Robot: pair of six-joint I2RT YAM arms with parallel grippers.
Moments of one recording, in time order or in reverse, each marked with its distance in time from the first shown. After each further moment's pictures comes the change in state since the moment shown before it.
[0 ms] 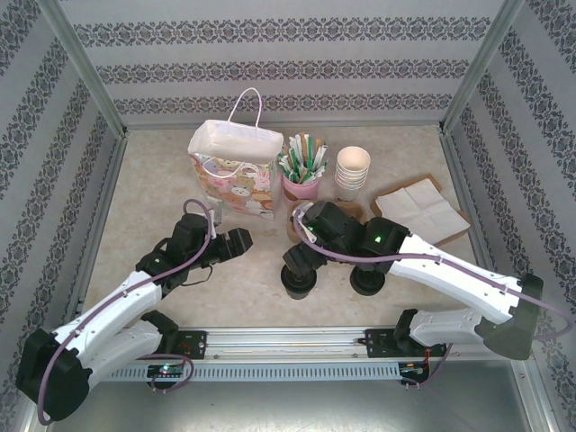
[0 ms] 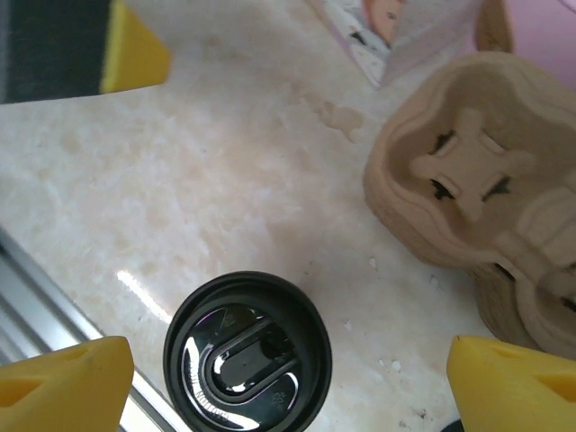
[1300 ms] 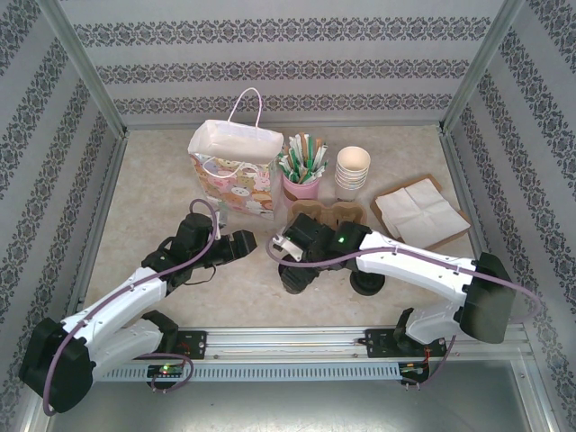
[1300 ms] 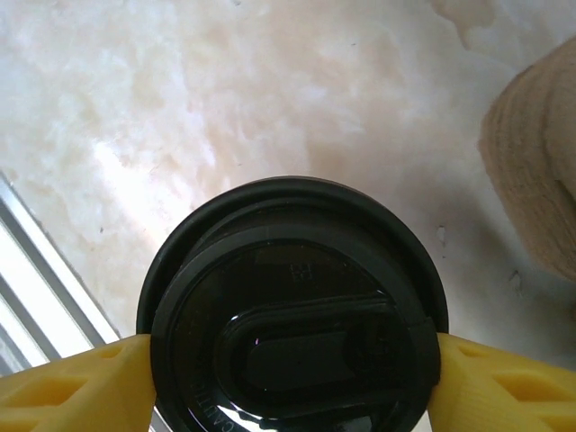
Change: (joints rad) left arm 0.002 0.063 -0.025 0.072 0.090 -0.014; right arm 0.008 0.169 -0.111 0.065 -0.171 -0.269
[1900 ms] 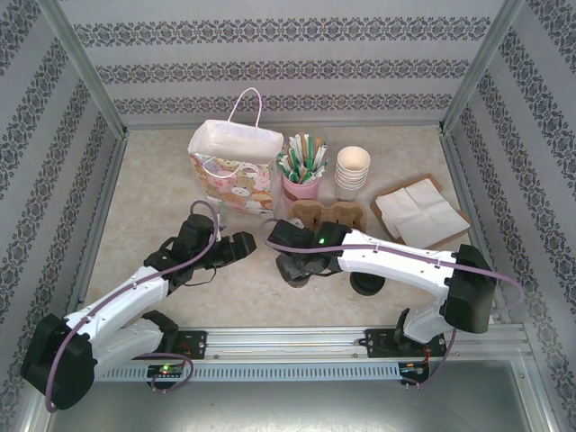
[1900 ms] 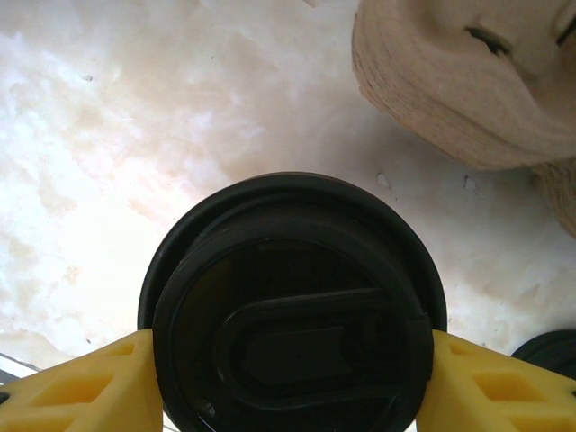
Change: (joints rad) left arm 0.005 0.022 -0.015 0.001 0.000 -0.026; right arm 0.085 0.121 0.123 -0.113 0.242 0.541
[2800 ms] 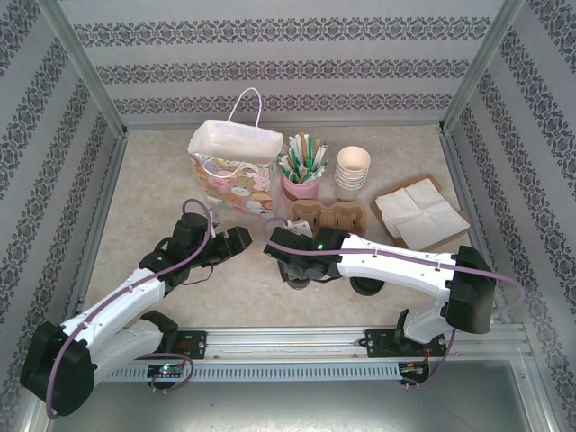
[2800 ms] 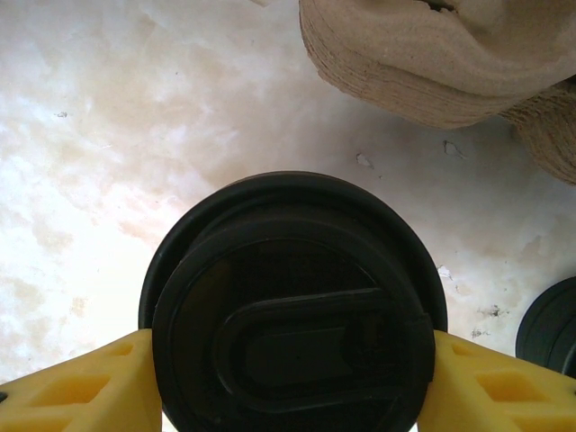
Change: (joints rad) left arm 0.035 -0.035 -0.002 0.000 -0.023 -0.032; right arm 0.039 0.011 -0.014 -0.033 0.061 0.253
